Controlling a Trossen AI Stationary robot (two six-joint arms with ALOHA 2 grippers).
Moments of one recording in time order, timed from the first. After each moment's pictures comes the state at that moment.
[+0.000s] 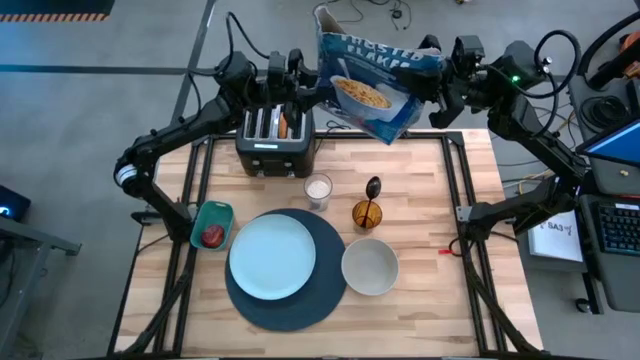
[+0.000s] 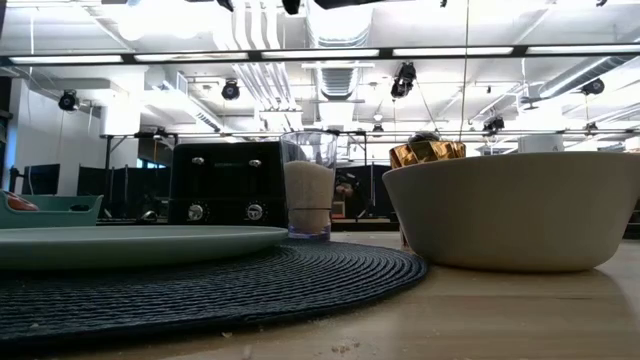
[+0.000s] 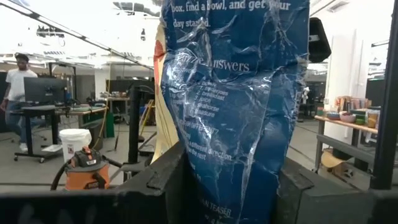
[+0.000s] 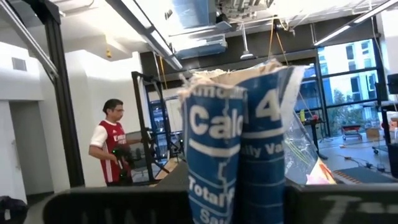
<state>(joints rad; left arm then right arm) 0.51 1.59 1.59 0.32 0.59 -0.17 -0.51 1.45 1.73 -0.02 -0.49 0.31</state>
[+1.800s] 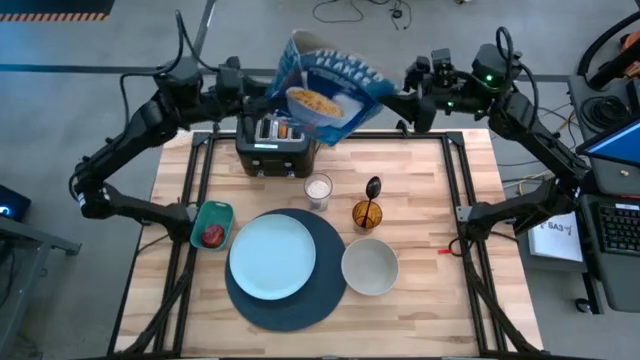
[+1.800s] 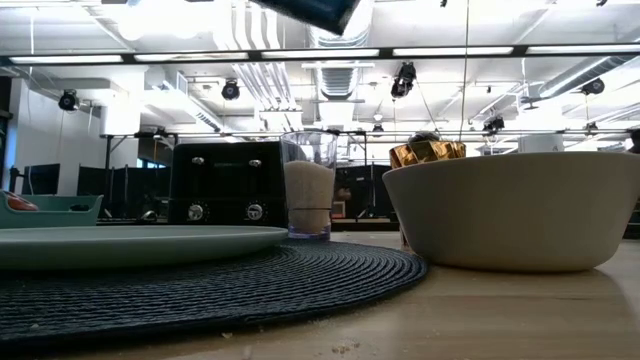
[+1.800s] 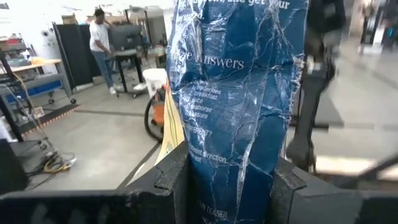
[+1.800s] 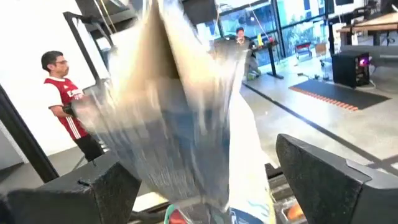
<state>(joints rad) 0.52 1.21 1.59 -0.40 0.24 0.13 -0.53 1.27 1.73 -0.40 -0.41 0.30</state>
